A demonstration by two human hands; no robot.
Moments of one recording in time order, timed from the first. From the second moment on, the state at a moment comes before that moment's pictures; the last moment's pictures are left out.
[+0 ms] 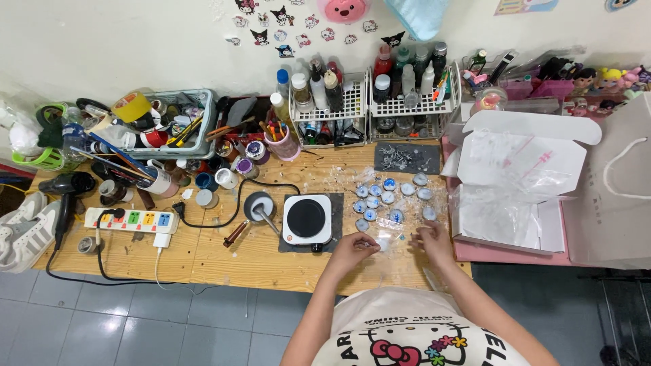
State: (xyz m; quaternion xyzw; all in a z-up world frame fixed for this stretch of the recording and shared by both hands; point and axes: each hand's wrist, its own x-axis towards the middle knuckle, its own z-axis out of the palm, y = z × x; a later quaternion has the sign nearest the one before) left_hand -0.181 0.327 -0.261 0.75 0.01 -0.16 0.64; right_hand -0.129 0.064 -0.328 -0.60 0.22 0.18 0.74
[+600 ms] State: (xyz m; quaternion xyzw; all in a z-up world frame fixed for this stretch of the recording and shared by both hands) left_hand -0.168 0.323 -0.284 0.74 0.05 -0.09 0.67; right_hand -0.092 0.047 -0.347 -0.98 0.00 0.01 0.19
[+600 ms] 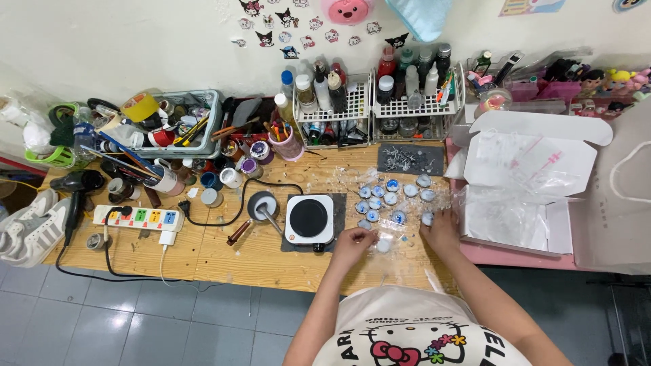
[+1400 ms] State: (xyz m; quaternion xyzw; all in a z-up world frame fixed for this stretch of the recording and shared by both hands) left_hand -0.144 0.267 -0.181 0.80 0.02 -0.08 0.60; right_hand -0.114 0.070 -0.092 -0.89 -0.41 -0.09 0.19
